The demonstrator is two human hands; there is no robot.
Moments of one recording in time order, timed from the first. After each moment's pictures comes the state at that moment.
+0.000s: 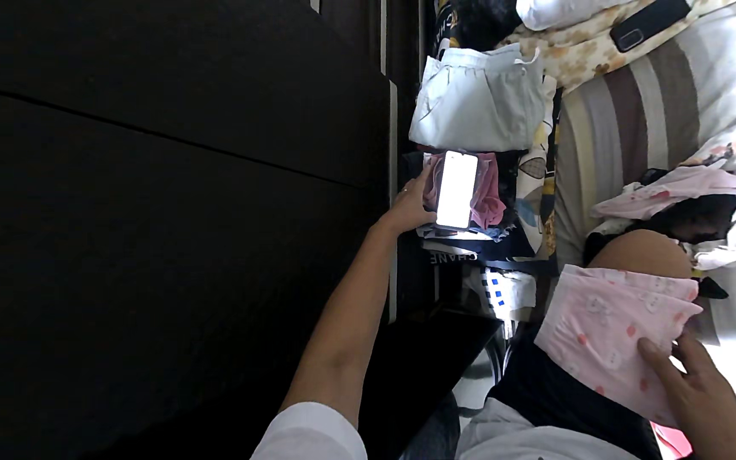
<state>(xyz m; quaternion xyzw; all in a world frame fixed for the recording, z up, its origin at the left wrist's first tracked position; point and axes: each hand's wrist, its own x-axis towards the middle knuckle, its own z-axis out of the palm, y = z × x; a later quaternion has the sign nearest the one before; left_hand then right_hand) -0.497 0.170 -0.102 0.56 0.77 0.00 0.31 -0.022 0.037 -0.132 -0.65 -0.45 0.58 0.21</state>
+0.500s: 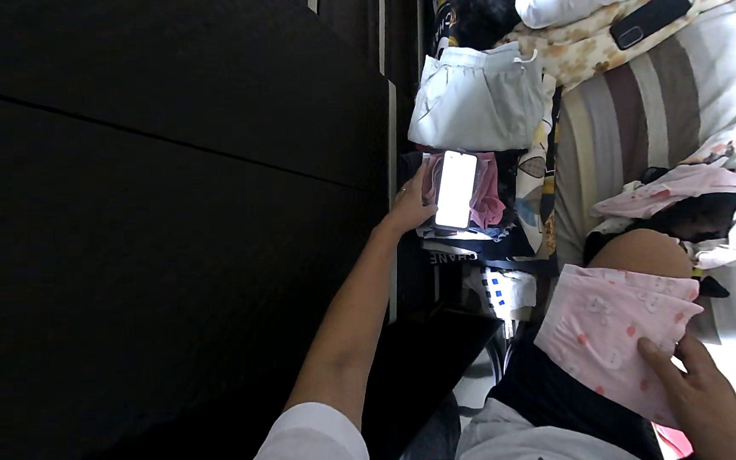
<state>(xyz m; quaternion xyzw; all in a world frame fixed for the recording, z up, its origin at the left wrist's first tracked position) -0.490 0.171 -0.103 0.55 0.79 0.02 0.29 -0.022 0.038 -0.133 -0.64 -0.45 0.58 0.22</state>
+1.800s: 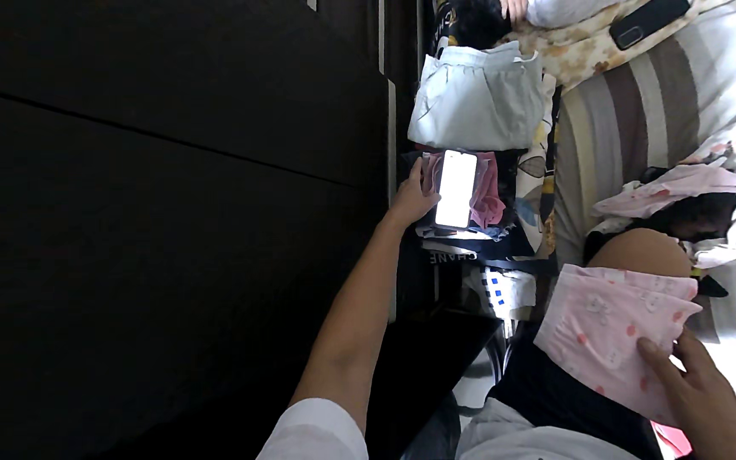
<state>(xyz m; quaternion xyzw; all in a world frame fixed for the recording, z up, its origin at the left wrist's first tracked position) -0.475 0.183 -0.094 0.47 0.83 0.05 0.30 -0.023 0.037 -0.133 -0.65 -0.45 0.58 0.21</state>
